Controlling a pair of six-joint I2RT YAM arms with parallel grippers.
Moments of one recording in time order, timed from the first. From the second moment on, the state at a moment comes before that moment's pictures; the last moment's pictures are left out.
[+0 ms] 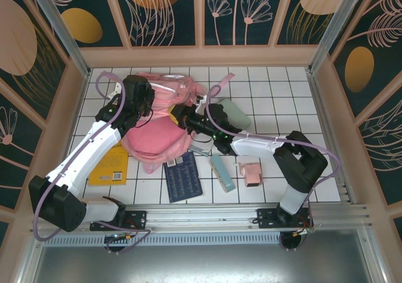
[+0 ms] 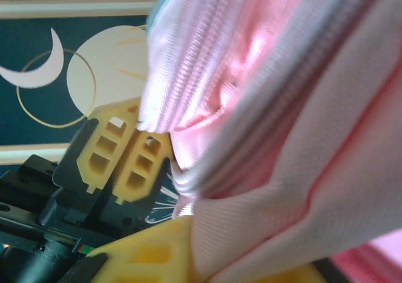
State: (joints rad) left arm -0.43 1.31 1.23 -0.49 -0.28 -1.43; right arm 0.84 1.72 1.01 0.68 -0.26 1.54
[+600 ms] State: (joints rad) left arm -0.51 1.16 1.21 -0.45 -0.19 -0.20; right arm 0.69 1.81 1.24 0.48 -0.43 1.51
